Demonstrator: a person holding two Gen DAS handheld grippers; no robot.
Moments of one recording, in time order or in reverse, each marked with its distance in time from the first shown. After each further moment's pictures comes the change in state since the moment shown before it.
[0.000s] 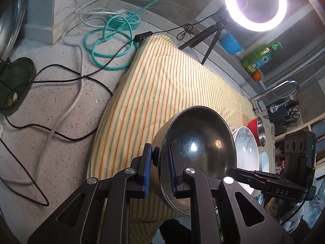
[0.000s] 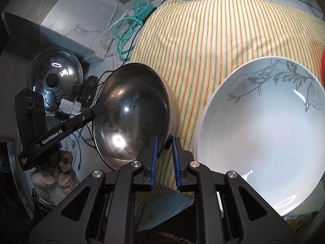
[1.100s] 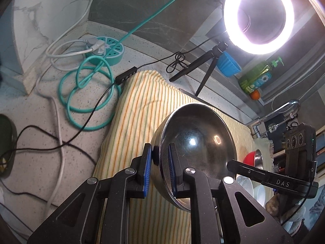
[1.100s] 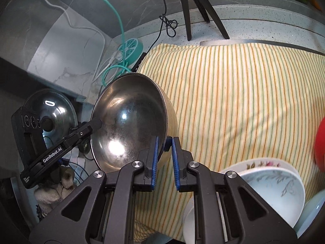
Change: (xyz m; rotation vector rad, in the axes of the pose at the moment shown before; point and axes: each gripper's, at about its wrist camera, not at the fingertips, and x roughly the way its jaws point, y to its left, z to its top) left arm 0.025 -0.020 0.097 0.047 -0.074 -0.028; right arm -0.012 -0.010 0.105 0.042 -0.129 -0.030
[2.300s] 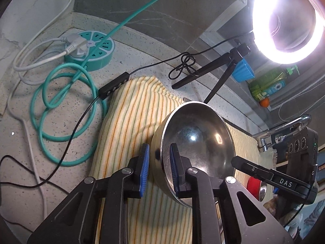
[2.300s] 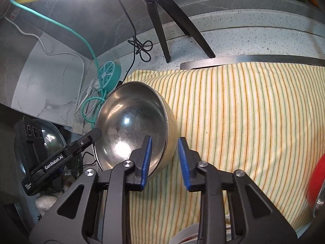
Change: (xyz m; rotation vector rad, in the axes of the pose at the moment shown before) left arm 0.073 0.001 0.061 -0.025 0.062 -0.003; right arm 0.030 -0.044 0.075 0.093 -0.043 -0.044
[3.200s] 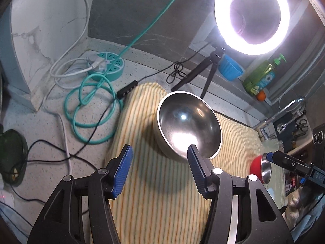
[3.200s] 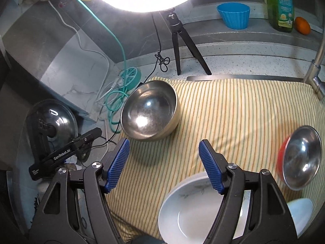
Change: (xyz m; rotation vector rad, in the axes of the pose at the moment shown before) left arm -0.071 -0.020 -0.052 0.086 -0.134 0.095; right arm -0.108 0.014 -0.062 -0.151 -0.135 0.011
